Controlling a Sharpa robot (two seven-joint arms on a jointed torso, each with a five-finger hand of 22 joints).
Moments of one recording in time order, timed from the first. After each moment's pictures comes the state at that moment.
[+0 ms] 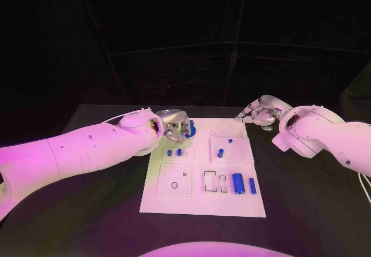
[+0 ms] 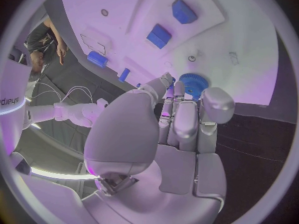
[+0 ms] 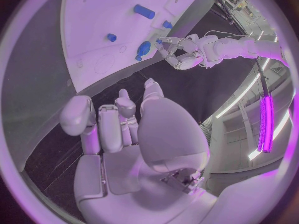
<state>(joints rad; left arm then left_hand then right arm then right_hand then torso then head) 1.20 -0.64 -0.06 1.30 -1.45 -0.18 -0.08 1.40 -0.09 0.41 0.01 0.09 1.06 0.12 0.24 0.08 1.11 0.05 0.37 0.07 1.47 -0.02 1.25 0.96 0.12 1.41 0.07 1.05 1.07 1.25 -0.84 -0.02 1.47 -1.03 -0.31 -0.23 1.33 0.00 -0.24 0.28 0.38 0.91 0.14 0.23 0.07 1.22 0.06 1.15 1.03 1.47 -0.02 1.35 1.24 0.09 1.34 0.08 1.29 0.98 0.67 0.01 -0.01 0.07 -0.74</state>
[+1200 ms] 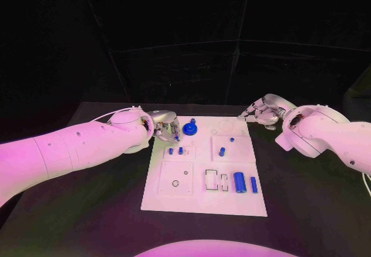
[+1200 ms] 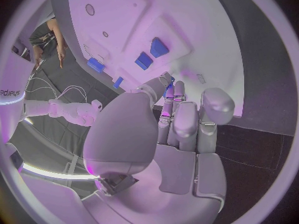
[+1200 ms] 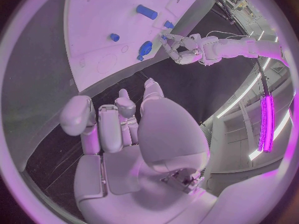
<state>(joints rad) 1.20 -0.70 -0.06 1.30 -1.41 -0.09 -0.10 1.38 -0.11 0.41 0.00 0.09 1.06 0.12 0.23 0.08 1.12 0.06 0.36 0.07 1.47 -0.02 1.25 0.94 0.12 1.41 0.07 1.06 1.08 1.25 -0.85 -0.02 1.46 -1.03 -0.31 -0.23 1.33 0.00 -0.24 0.28 0.38 0.91 0.14 0.23 0.07 1.22 0.06 1.15 1.03 1.47 -0.02 1.35 1.24 0.09 1.34 0.08 1.29 0.98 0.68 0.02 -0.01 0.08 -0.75</state>
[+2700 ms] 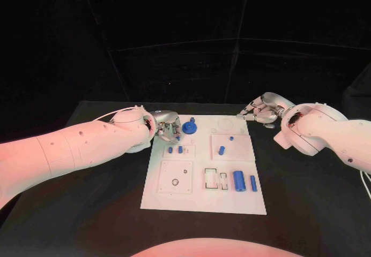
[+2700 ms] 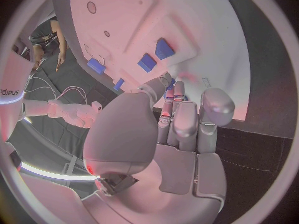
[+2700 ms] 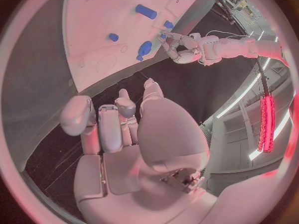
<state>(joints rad) 1.20 -0.68 -0.06 1.30 -1.41 -0.08 -0.12 1.38 -0.12 0.42 -0.01 0.09 1.07 0.12 0.21 0.07 1.13 0.05 0.33 0.07 1.47 -0.02 1.25 0.93 0.12 1.41 0.07 1.07 1.09 1.25 -0.84 -0.02 1.46 -1.03 -0.31 -0.23 1.34 0.00 -0.24 0.28 0.38 0.91 0.14 0.24 0.07 1.22 0.06 1.15 1.03 1.47 -0.02 1.35 1.24 0.09 1.34 0.08 1.29 0.98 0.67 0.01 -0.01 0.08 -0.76</state>
